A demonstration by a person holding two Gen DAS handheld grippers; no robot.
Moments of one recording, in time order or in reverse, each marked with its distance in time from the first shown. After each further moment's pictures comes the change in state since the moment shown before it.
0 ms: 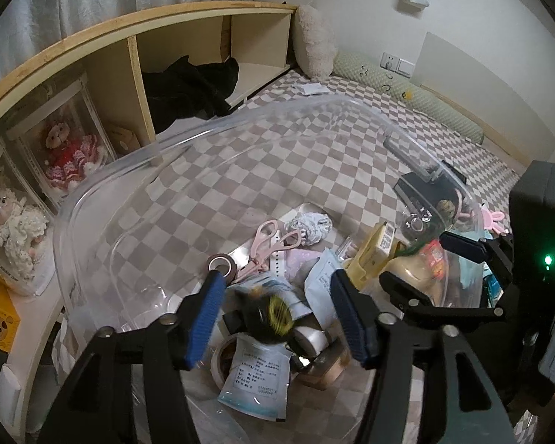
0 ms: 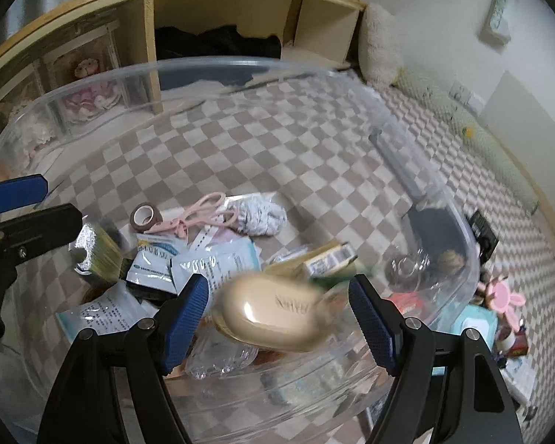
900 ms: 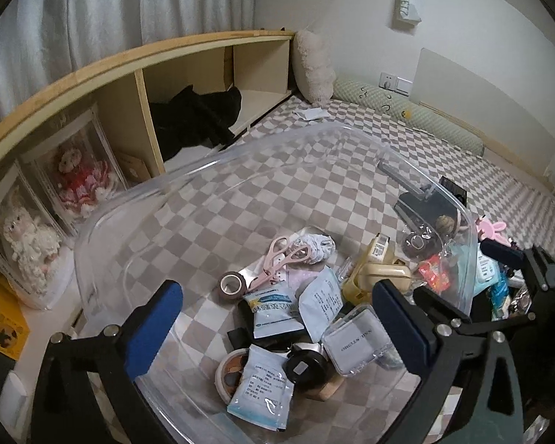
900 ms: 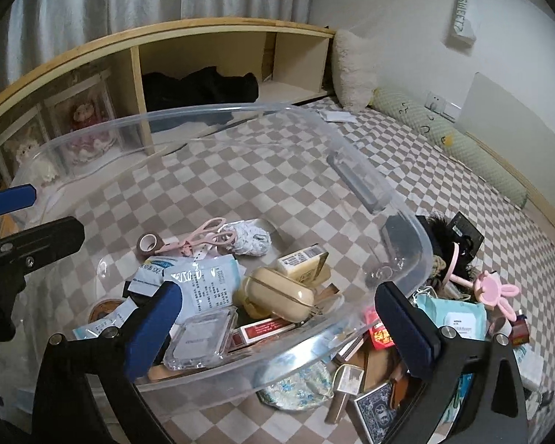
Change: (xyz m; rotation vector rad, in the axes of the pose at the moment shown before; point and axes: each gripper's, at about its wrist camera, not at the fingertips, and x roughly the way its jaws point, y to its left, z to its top) left arm -0.022 -0.012 -0.002 0.040 -0.112 0.053; right arm -0.033 -0.030 -0.018 0.101 -0.133 -0.004
